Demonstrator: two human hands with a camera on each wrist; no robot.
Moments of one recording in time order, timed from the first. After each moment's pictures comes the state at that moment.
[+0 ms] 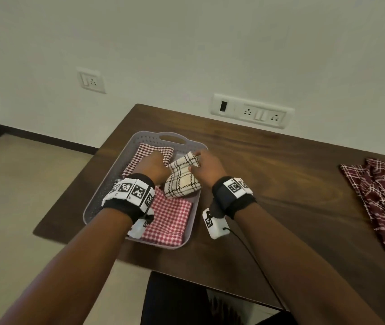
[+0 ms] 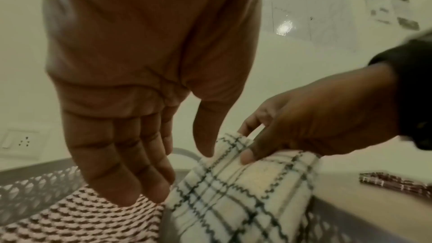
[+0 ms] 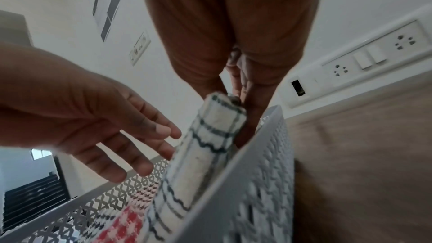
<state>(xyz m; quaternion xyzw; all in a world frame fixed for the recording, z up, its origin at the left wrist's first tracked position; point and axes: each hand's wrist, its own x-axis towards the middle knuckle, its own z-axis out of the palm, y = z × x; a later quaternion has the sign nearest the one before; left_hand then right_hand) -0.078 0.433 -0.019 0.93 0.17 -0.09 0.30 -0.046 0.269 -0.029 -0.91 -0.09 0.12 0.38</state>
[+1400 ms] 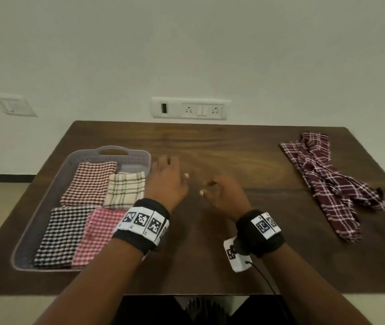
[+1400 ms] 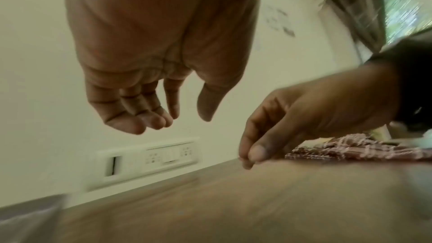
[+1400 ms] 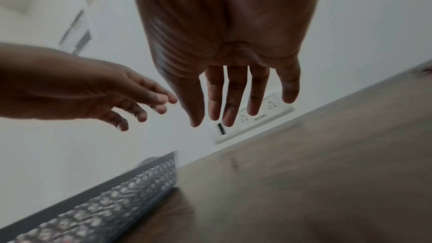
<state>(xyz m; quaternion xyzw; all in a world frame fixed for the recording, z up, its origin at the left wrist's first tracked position) -0.087 0.260 -0.009 0.98 -0.08 0.02 0.18 -0.102 0.073 -0.062 -0.93 -0.08 -0.02 0.37</state>
